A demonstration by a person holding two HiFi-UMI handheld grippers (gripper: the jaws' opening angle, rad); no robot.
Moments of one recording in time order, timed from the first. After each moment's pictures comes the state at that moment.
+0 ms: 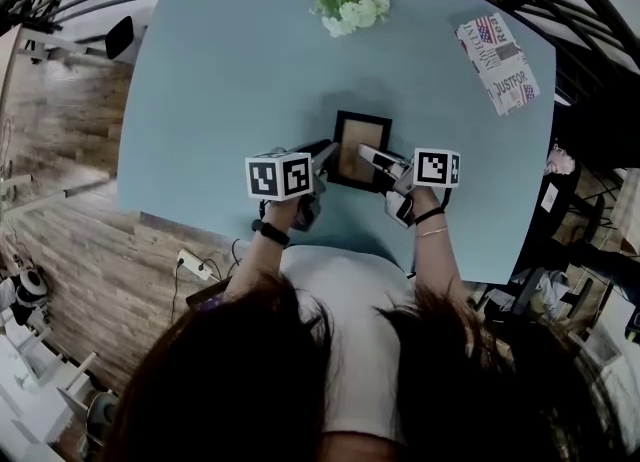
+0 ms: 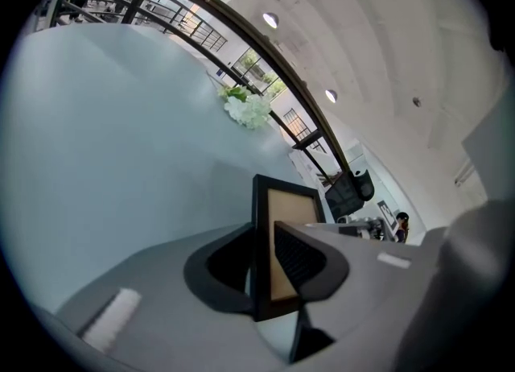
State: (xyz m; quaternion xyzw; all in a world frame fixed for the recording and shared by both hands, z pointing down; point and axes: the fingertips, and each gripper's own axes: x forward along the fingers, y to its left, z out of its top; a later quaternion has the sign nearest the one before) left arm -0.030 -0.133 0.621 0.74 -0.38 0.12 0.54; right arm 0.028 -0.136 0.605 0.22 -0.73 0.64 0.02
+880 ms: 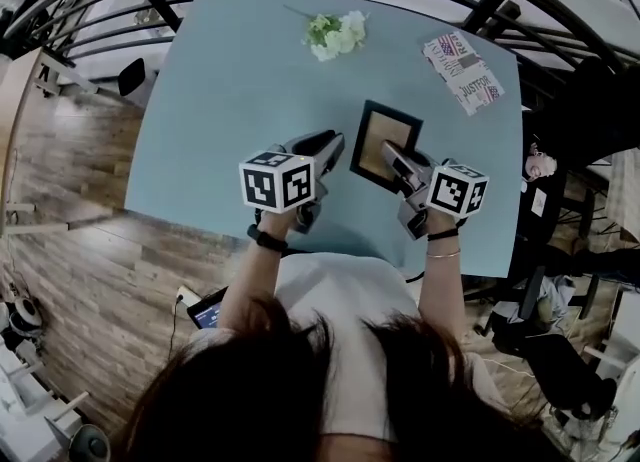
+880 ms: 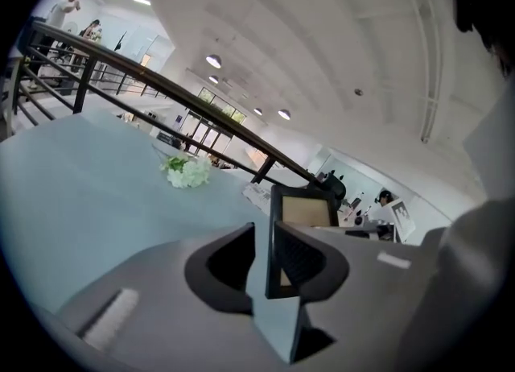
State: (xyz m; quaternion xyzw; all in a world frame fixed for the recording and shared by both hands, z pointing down) left arm -0.008 -0.115 0.467 0.85 -0.38 0.07 0.36; right arm 0.092 -0.107 0.458 0.35 -0.85 0.40 0.00
